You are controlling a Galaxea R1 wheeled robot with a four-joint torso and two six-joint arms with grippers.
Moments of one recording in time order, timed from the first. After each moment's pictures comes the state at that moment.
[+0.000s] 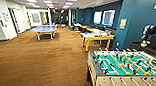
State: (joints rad) left arm 1.50 3.03 -2.82 0.25 -0.12 -0.11; right arm -1.56 3.06 -2.77 -0.20 0.05 0.05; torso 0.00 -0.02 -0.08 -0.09
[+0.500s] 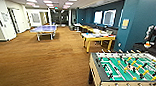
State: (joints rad) left arm 1.50 3.03 -2.82 0.25 -0.12 -0.11; right arm -1.57 3.06 -2.77 -0.20 0.05 0.05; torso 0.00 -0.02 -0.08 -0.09
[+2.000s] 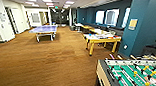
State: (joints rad) left arm 1.50 3.03 -2.82 0.25 -0.11 -0.11; right arm -1.56 3.05 -2.77 -0.20 0.05 0.05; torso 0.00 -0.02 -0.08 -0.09
